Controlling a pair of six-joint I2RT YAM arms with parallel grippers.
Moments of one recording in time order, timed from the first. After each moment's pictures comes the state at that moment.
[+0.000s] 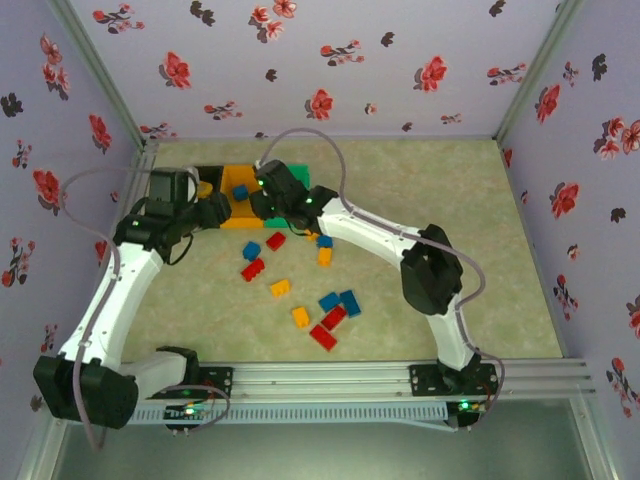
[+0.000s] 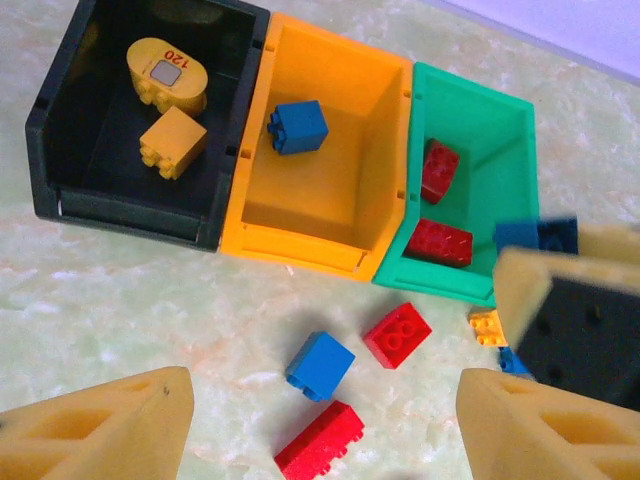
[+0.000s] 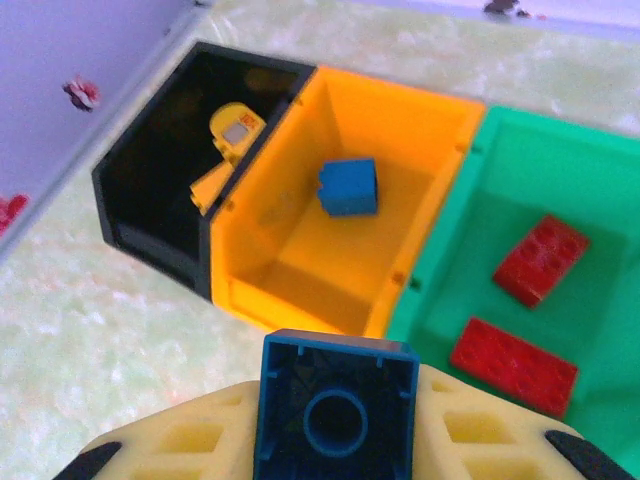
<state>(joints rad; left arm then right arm) -0.23 1.13 1.12 -0.76 -0.01 -0.44 0.91 2.10 1.87 -0.42 0.13 0.39</state>
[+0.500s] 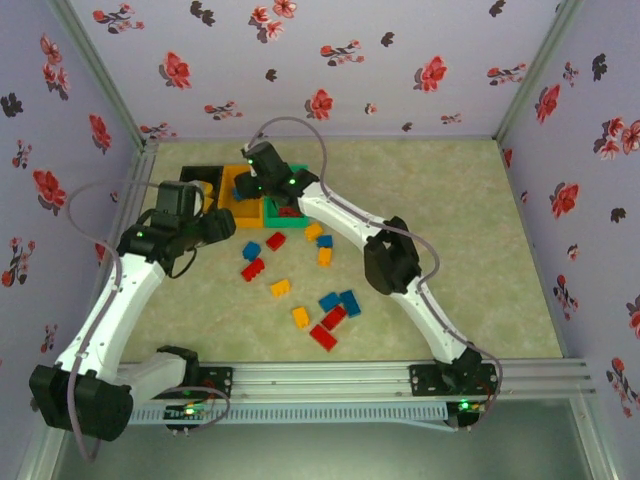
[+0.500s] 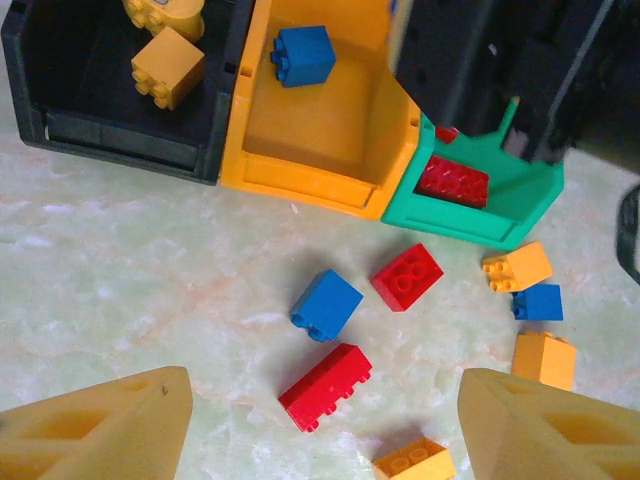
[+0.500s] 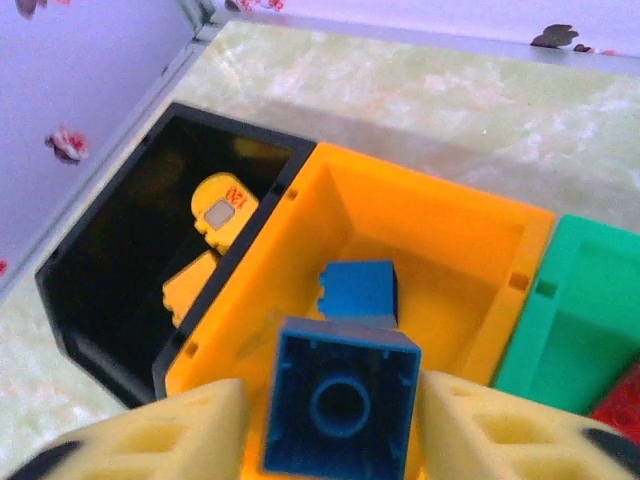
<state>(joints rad) -0.28 1.08 1.06 -0.81 -0.02 -0.47 0.84 2.51 2.41 -0.50 0.03 0.36</state>
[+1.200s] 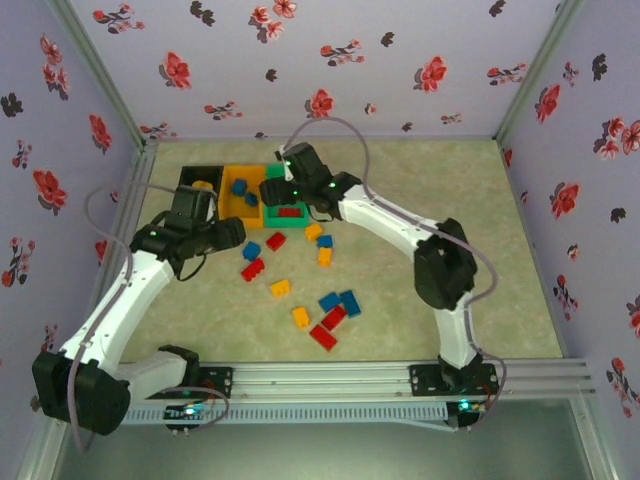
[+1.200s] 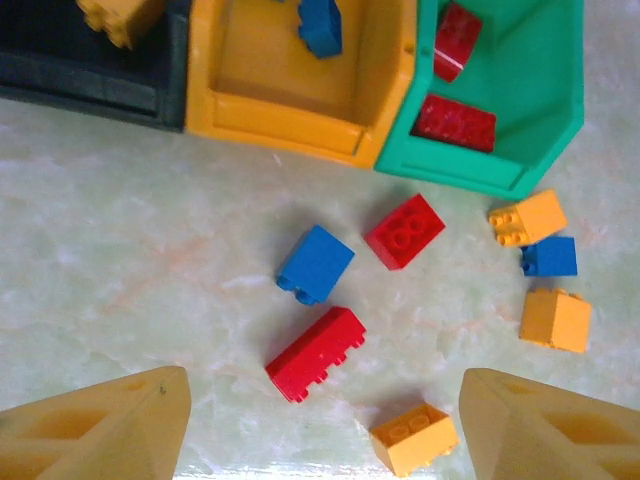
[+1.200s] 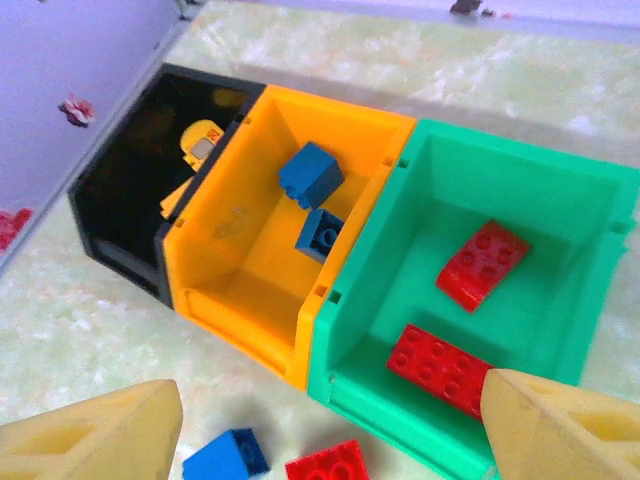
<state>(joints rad) -0.36 1.12 1.01 -0.81 -0.03 -0.50 0.79 1.97 1.73 -0.39 0.00 0.36</state>
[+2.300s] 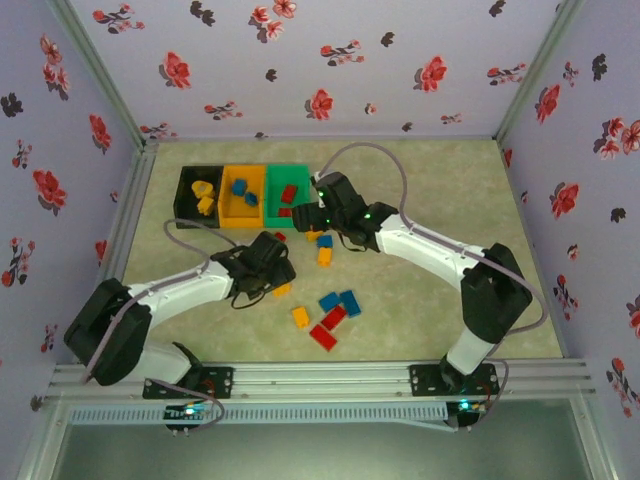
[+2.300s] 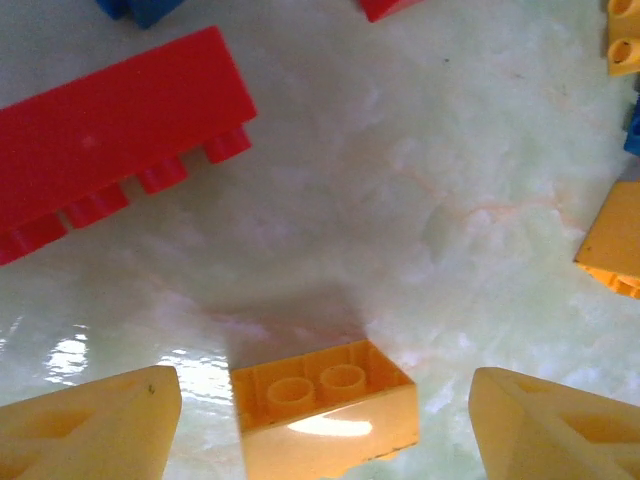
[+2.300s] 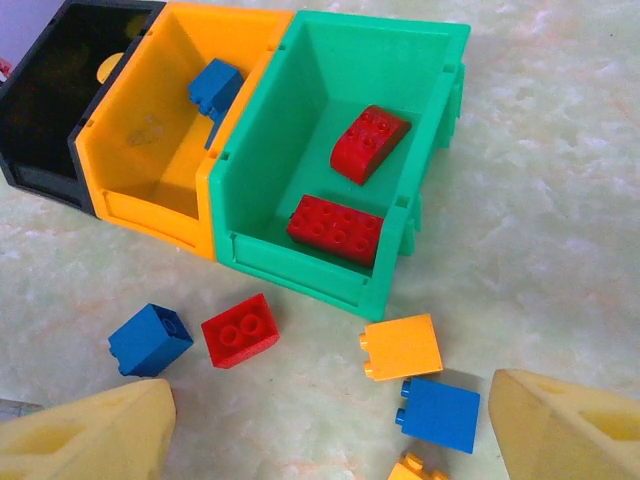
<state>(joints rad) -0.78 1.40 0.75 -0.46 -0.12 -1.12 0.79 1.67 1.29 -0.32 0.09 0.41</state>
